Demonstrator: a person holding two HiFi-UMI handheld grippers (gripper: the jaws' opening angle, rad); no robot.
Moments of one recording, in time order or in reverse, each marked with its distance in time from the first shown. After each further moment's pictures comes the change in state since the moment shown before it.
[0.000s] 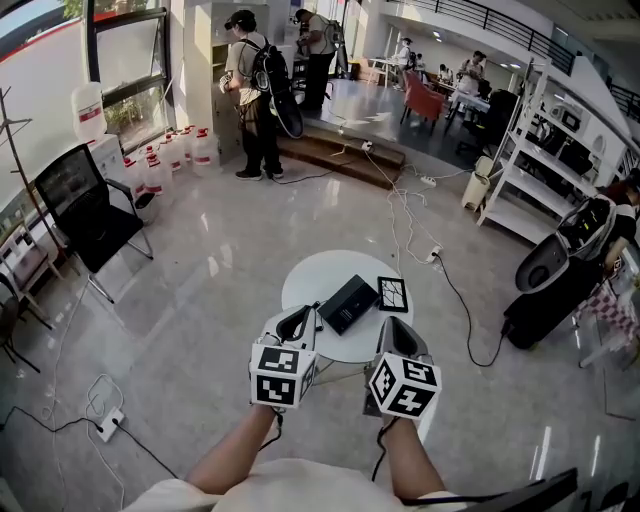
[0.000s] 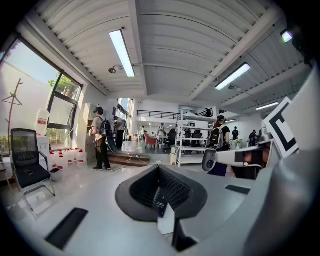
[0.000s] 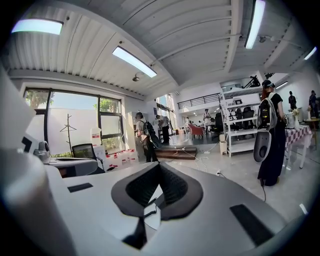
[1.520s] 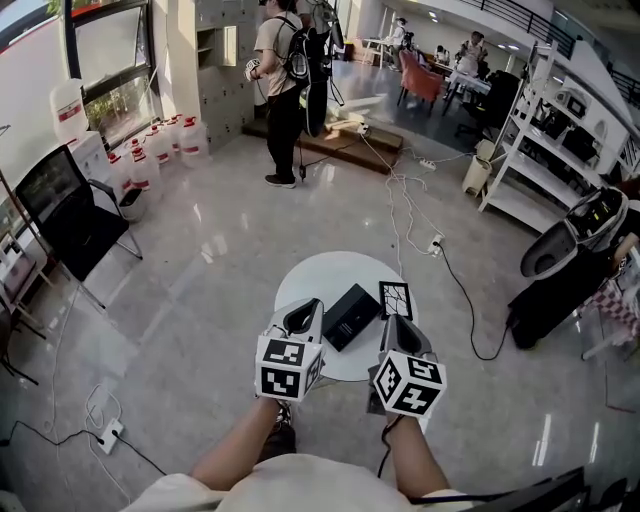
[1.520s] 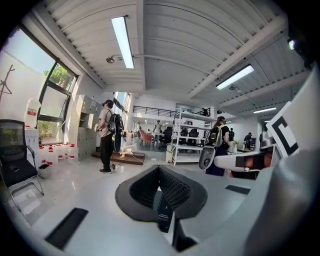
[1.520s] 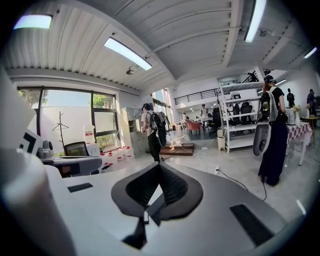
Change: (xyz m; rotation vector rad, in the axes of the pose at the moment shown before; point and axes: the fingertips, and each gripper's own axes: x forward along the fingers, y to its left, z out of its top) left arm 0.106 0.025 -0.004 -0.035 0.037 -0.072; right arm 0.092 -0.026 -0.004 0.023 0.051 -0.035
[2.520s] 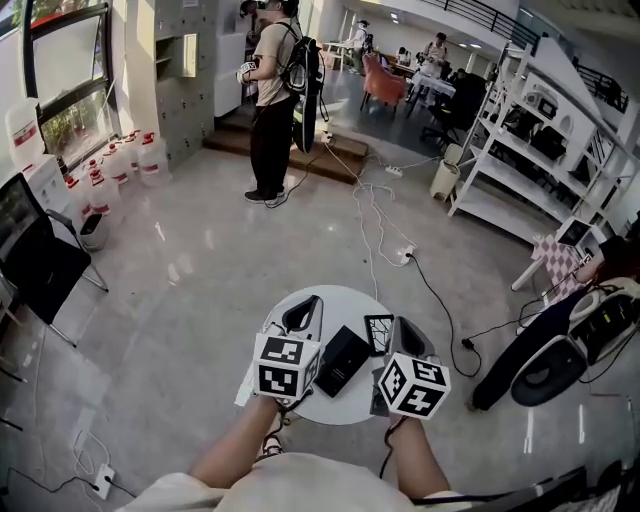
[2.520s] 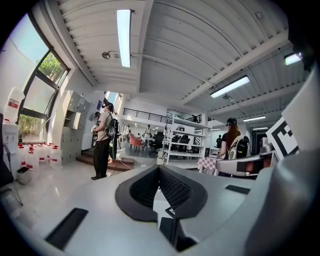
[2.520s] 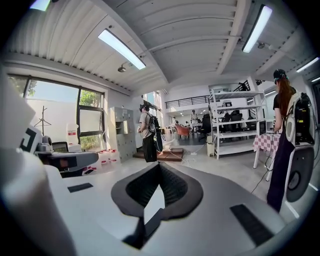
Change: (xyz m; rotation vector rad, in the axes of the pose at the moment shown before) left arm 0.112 0.049 0.052 -0.002 -0.058 -0.149; right arm 0.093 -0.022 0.048 -0.010 -0.045 -0.147
